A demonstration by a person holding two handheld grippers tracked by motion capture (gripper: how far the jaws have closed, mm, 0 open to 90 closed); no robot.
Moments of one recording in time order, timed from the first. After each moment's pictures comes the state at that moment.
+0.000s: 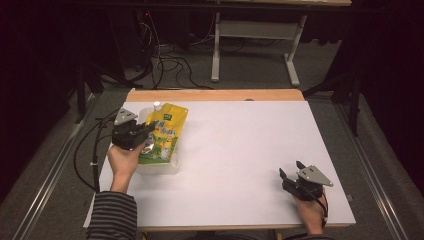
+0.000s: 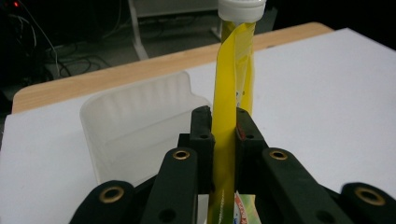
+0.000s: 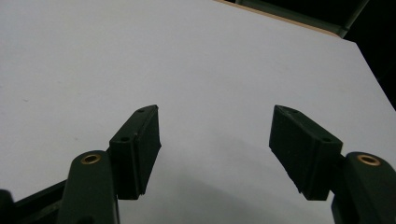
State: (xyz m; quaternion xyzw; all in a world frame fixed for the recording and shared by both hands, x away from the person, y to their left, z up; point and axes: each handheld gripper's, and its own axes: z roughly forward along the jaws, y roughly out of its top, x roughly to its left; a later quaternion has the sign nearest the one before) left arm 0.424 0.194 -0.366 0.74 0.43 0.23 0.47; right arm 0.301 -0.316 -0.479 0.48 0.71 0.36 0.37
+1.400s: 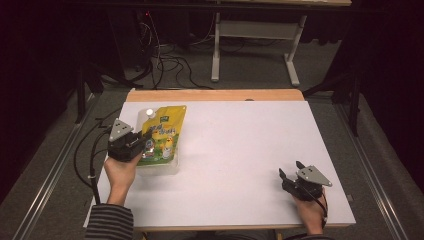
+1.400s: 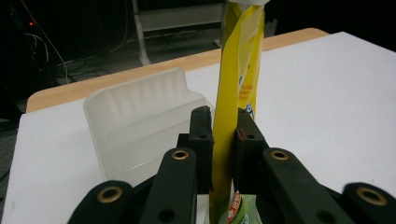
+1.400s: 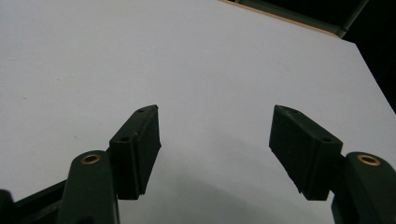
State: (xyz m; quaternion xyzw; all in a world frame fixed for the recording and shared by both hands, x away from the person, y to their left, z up) left arm 0.393 0.200 -0.373 0.74 0.42 0.26 0.46; right arm 0.301 -0.315 -0.479 0.48 0.71 0.36 0.37
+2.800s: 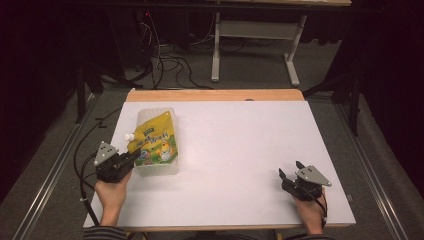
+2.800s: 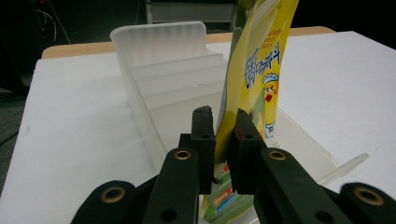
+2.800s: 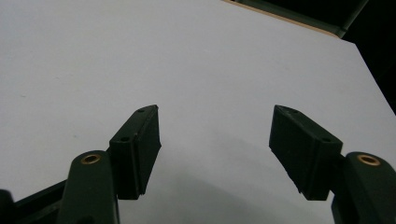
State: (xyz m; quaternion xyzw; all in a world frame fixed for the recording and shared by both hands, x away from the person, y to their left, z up) left arm 0.359 0.236 -0.419 0.70 0.46 0.24 0.49; right arm 0.302 -0.314 -0.479 0.48 0.71 0.35 0.38
